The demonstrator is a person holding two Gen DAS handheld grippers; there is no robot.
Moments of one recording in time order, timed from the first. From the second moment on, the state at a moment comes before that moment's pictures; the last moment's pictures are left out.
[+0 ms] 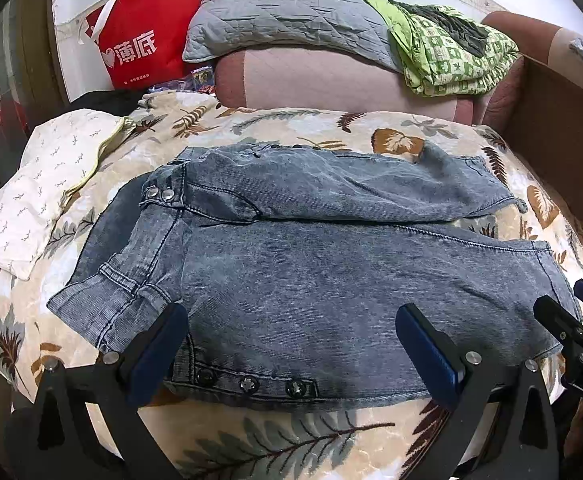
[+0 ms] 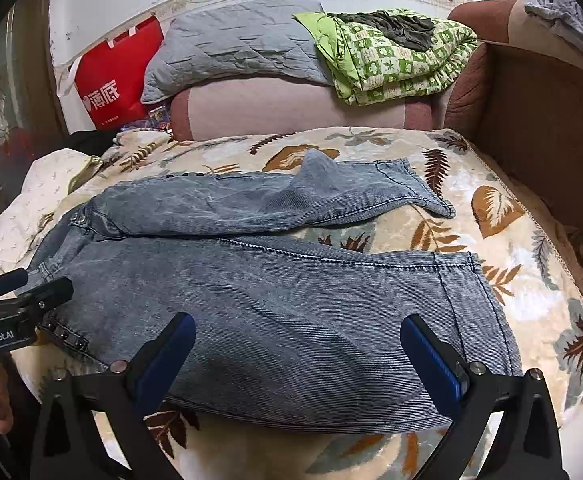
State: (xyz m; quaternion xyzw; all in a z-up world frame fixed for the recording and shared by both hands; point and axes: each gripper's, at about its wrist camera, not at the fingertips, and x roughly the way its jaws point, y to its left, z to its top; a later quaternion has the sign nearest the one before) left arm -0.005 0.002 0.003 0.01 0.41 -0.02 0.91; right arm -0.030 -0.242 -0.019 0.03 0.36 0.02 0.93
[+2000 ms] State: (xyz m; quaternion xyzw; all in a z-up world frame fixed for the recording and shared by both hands) left arm 0.014 0.155 -0.049 -0.18 0.47 0.09 0.86; right arm -0.069 -0.415 -0.071 0.36 0.43 -0.07 0.83
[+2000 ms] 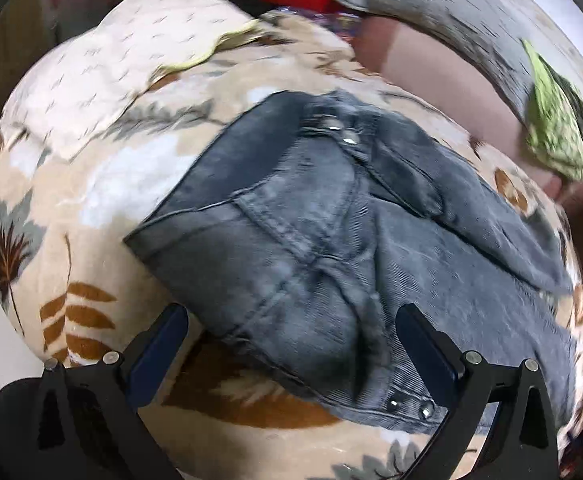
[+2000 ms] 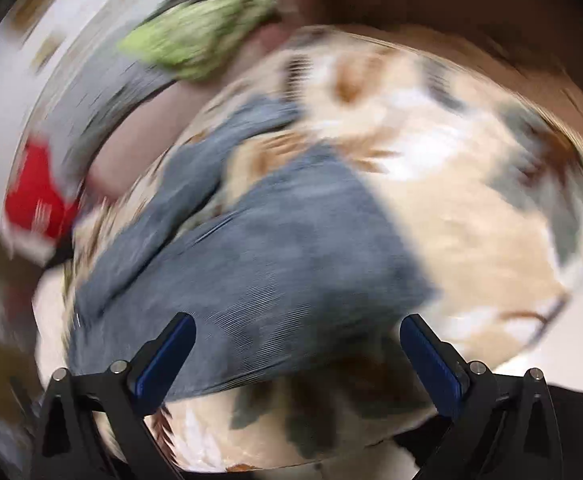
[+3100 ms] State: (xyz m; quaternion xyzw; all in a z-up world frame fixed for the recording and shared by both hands) left arm 0.013 0.193 -0.025 -0.29 0.42 0.12 0.85; right arm -0.032 -0.433 -0.040 0.29 0.44 -0.09 0.84
